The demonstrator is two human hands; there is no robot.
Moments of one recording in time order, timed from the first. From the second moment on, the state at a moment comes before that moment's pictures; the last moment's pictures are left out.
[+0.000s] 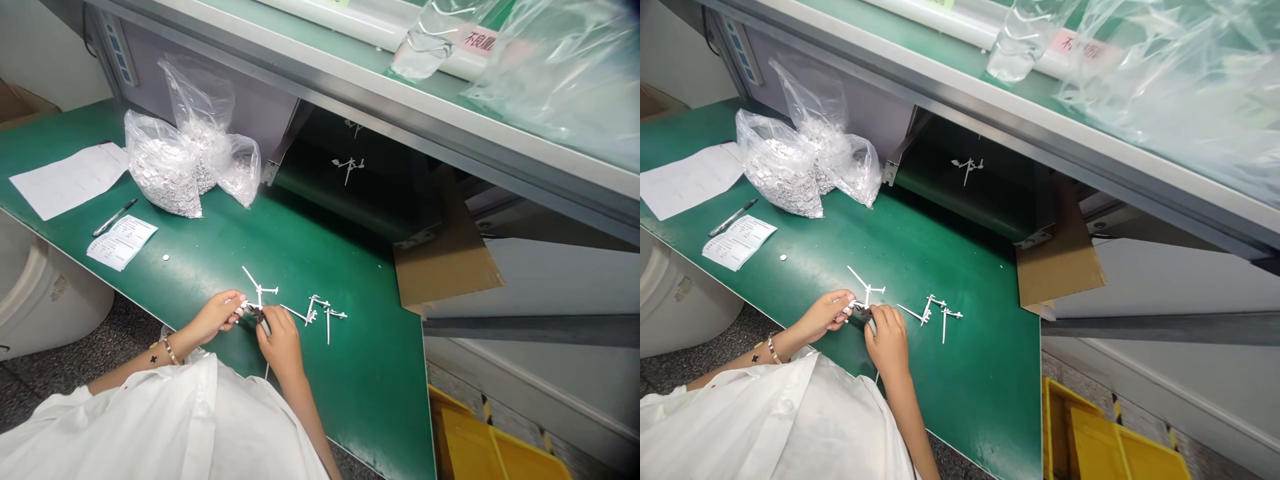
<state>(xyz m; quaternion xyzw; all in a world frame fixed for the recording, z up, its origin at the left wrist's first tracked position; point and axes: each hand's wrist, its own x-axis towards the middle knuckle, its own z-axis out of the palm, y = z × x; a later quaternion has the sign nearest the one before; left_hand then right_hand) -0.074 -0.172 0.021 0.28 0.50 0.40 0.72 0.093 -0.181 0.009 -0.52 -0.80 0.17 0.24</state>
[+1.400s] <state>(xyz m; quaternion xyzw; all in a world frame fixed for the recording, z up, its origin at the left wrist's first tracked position) -0.068 -0.177 0.019 0.30 0.51 0.39 0.71 0.103 -0.181 0.007 -0.49 -0.82 0.15 0.25</state>
